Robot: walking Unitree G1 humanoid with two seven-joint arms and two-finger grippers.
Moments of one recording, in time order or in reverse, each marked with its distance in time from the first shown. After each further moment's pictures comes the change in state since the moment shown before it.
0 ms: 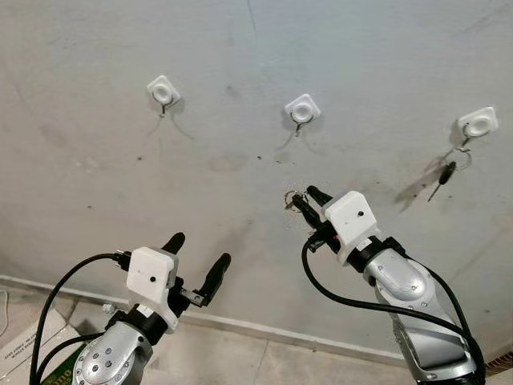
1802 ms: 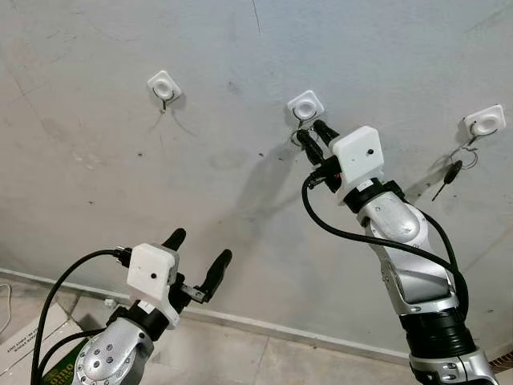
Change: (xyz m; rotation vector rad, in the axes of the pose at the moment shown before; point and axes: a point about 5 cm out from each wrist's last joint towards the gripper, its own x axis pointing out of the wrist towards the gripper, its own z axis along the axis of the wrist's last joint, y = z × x) left arm 0.005 0.000 0.004 0.010 -0.019 -0.012; right arm 0.040 -0.040 0.040 -0.018 -0.184 -0.167
